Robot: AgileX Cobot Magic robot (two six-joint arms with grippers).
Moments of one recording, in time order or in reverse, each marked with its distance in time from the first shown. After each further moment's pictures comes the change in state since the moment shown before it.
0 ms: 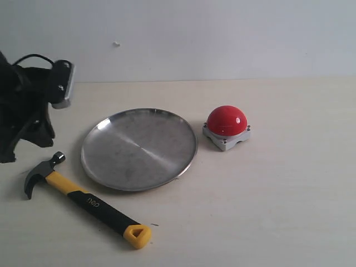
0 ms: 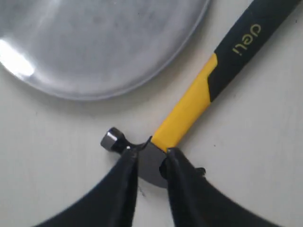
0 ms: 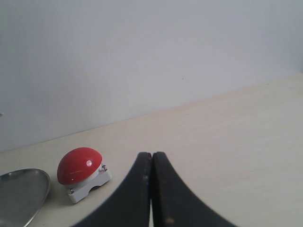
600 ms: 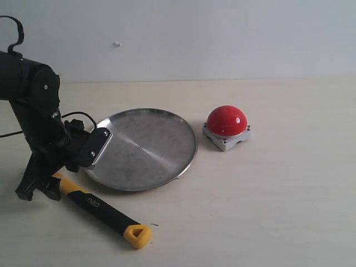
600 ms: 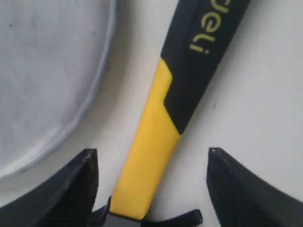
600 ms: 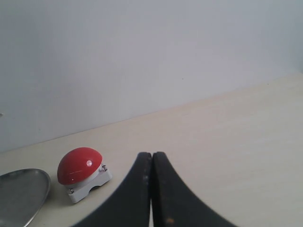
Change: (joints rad) left arm -0.101 0.248 0.032 0.158 -0.073 0.079; right arm 0.000 0.000 0.000 0.000 0.000 0.000
